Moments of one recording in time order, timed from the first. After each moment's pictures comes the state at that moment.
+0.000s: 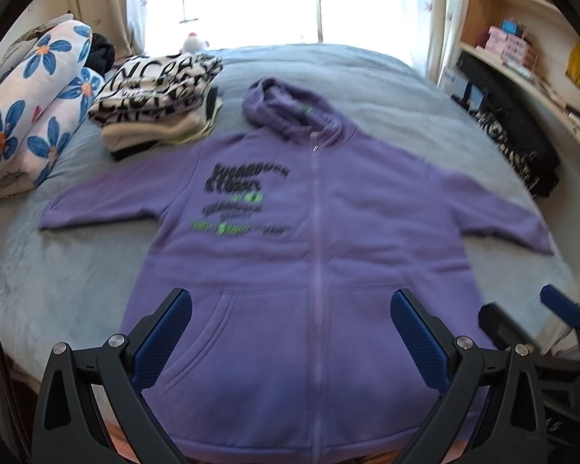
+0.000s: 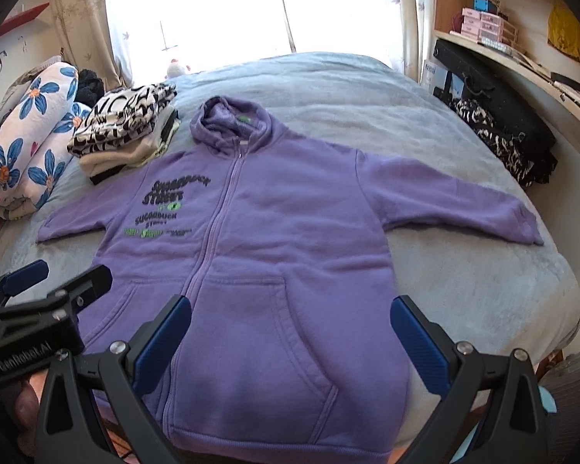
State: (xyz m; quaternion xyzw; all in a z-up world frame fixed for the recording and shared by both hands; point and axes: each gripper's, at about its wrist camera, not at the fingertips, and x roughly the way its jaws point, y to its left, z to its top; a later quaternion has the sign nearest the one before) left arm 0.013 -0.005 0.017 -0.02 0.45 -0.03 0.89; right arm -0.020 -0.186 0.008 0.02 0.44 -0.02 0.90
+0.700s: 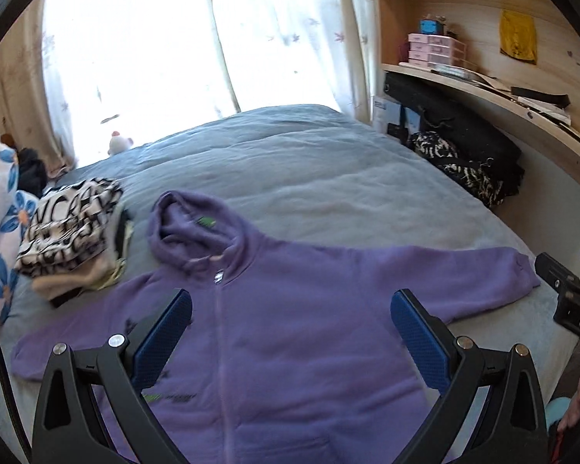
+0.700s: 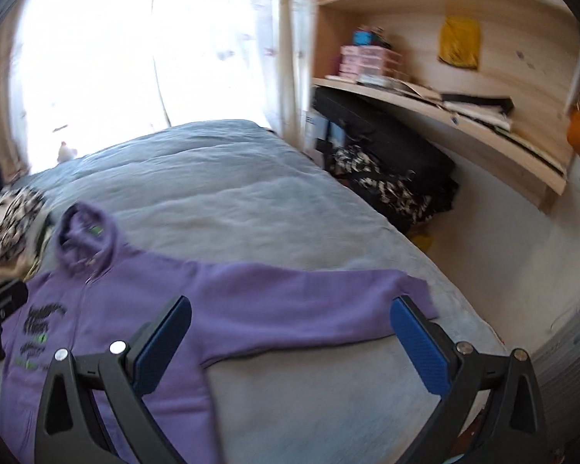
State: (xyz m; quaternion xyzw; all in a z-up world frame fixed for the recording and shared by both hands) left arm 0.147 -0.179 0.064 0.08 0.34 -0.13 0.93; right arm 0.044 -0.363 0.055 0.05 0.34 -0.23 0.91
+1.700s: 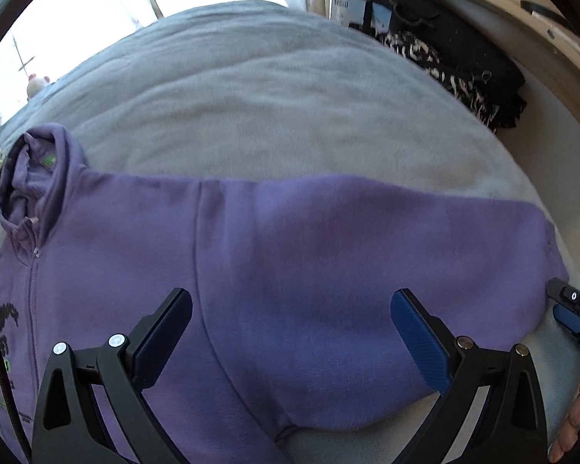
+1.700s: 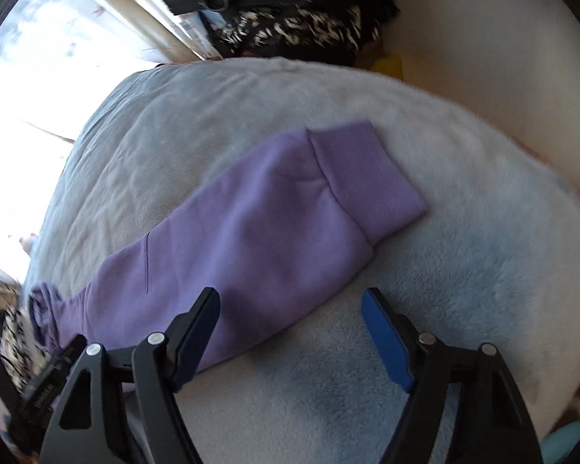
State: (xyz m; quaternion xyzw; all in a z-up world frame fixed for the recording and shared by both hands) left arm 0.257 -0.364 -0.116 0.08 0.51 -0.17 0.84; right arm 0.053 -0.606 -0.122 0.38 0.45 -0.23 0.78
